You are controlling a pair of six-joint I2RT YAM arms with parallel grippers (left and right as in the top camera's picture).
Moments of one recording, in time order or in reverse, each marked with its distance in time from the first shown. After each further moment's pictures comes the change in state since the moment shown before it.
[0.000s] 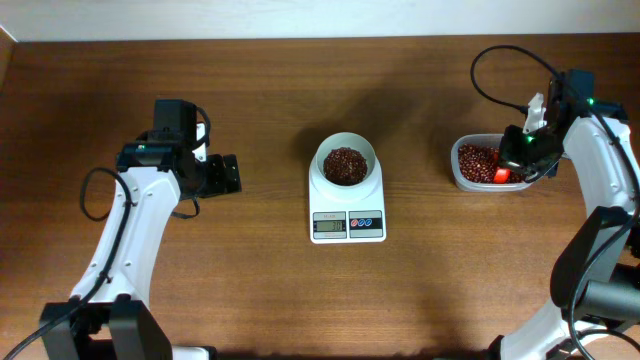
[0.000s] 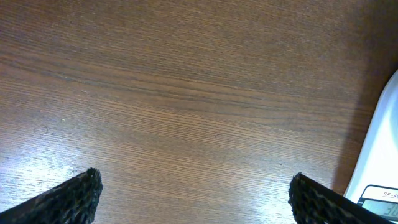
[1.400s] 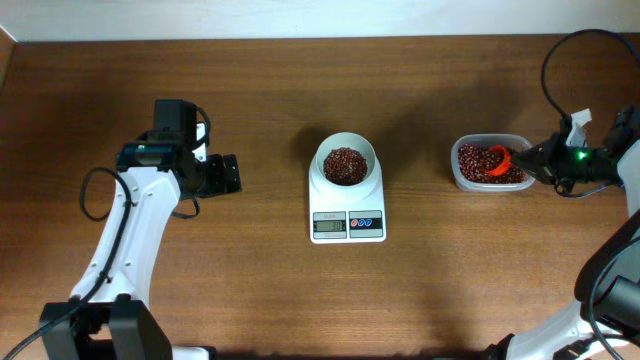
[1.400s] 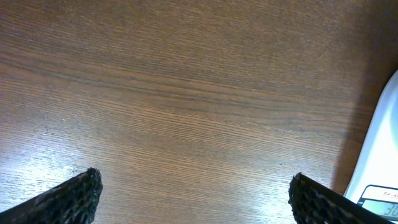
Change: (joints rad) left arm 0.000 0.000 0.000 0.000 0.000 0.000; right arm -0.274 0.012 -0.079 0.040 -0.591 -0.085
